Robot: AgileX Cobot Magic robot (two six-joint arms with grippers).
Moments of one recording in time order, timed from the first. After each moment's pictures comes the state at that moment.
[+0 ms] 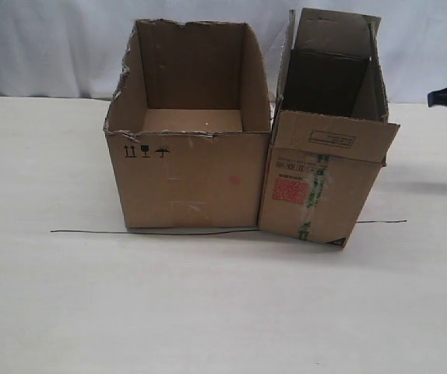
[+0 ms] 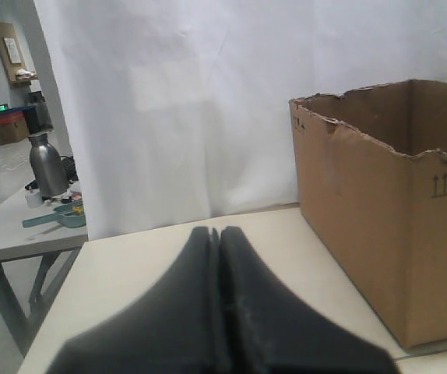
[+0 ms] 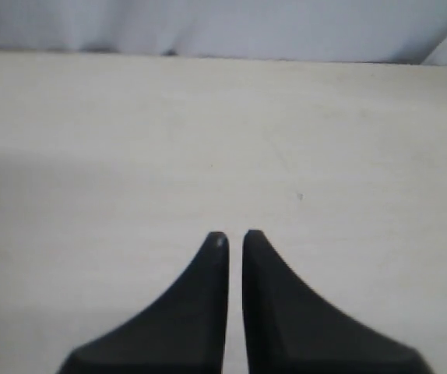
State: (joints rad) left arm -0.09 0.00 0.00 0.12 0.07 0.08; right arm -0.09 2.00 -1.43 -0.05 0.32 -0.21
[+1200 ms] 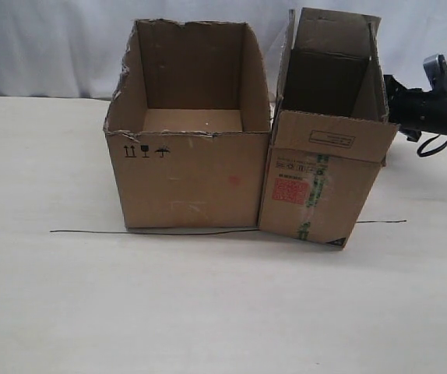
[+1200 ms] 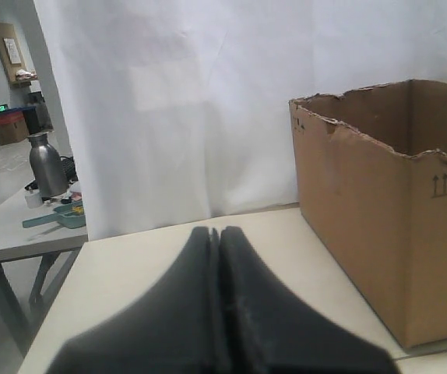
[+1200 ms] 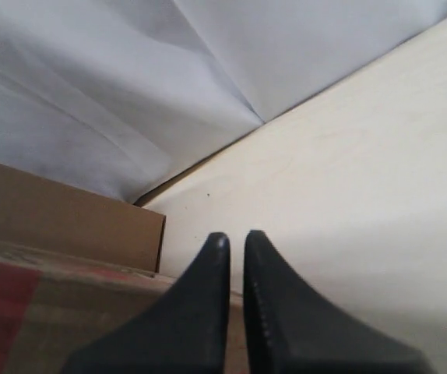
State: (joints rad) left arm -0.09 0.00 0.00 0.12 0.07 0.08; right arm -0.12 2.46 -1.71 1.66 0.83 -1.17
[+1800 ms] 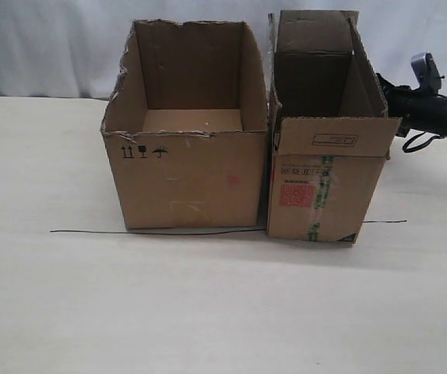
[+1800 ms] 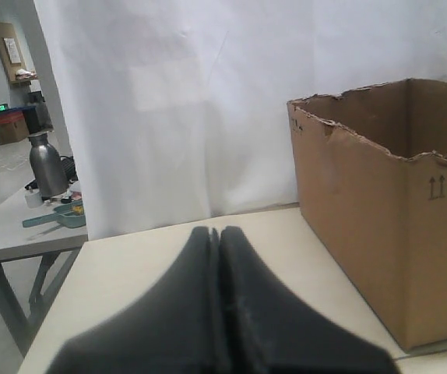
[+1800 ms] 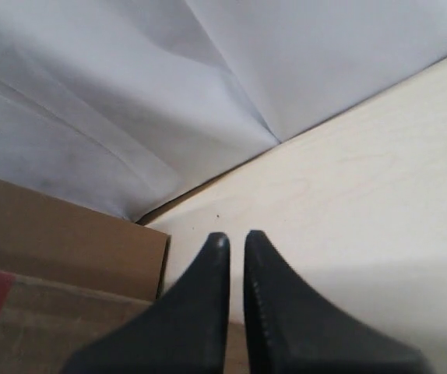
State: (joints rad) left arm -0.09 0.00 0.00 0.12 0.07 0.08; right arm -0.09 2.49 -1.75 1.72 0.80 -1.22
